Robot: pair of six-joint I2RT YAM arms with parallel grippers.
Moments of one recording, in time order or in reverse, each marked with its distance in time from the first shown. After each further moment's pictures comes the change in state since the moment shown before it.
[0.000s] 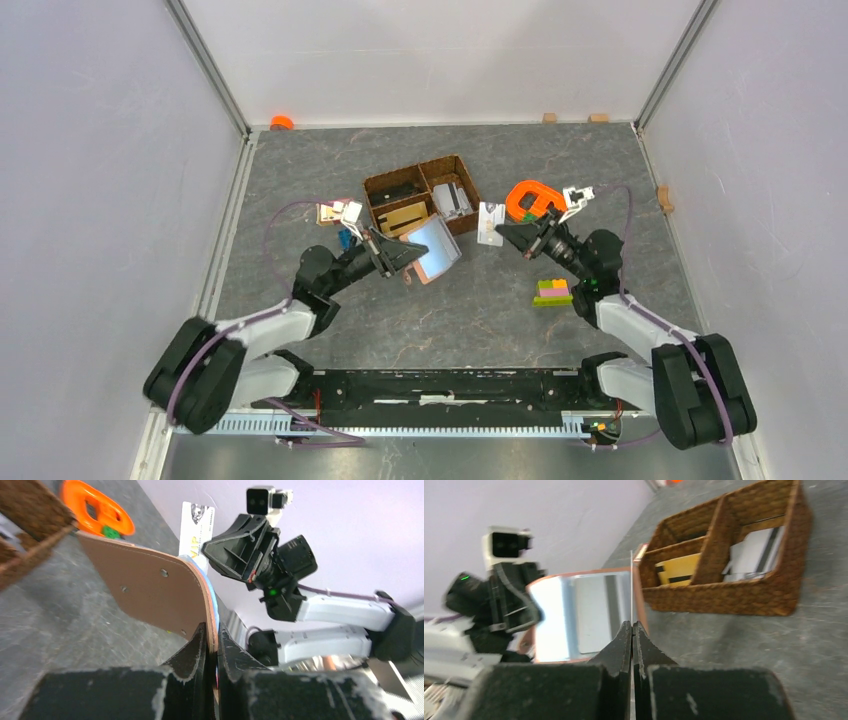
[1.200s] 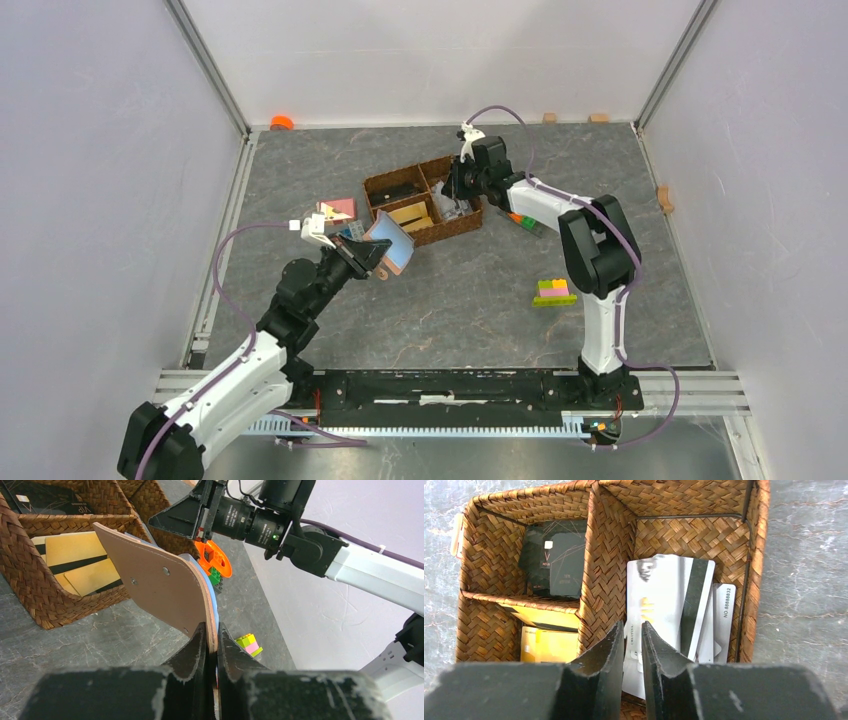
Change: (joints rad) left arm 0.000 -0.559 -0.018 -0.735 -0.521 0.176; right arm 0.243 0.932 1.162 -0.957 0.419 -0.462
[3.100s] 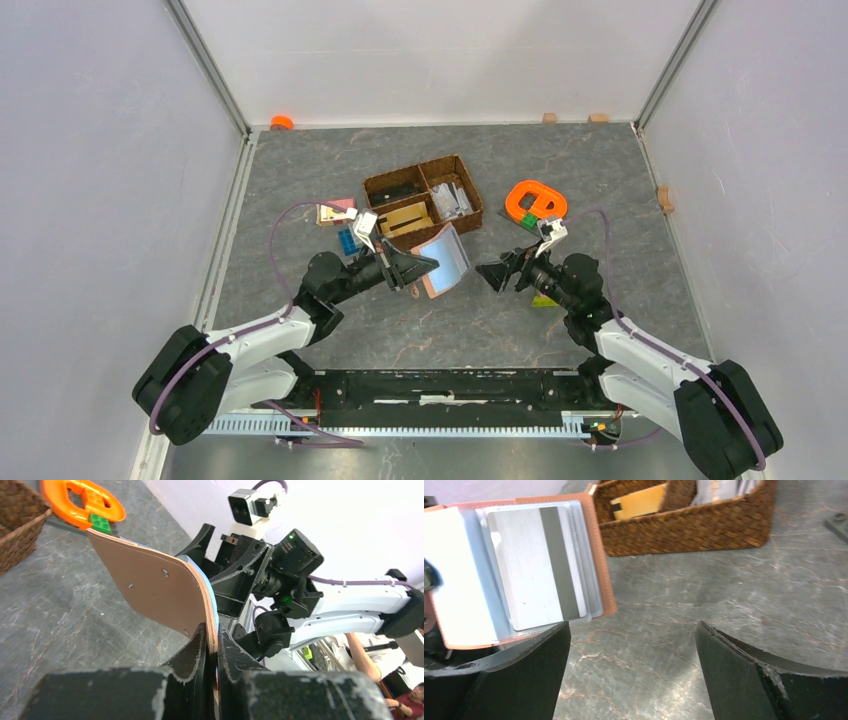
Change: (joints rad) left arm -0.126 0.399 0.026 0.489 0.404 0.000; right arm 0.000 -1.104 -1.233 0.568 -0.084 0.149
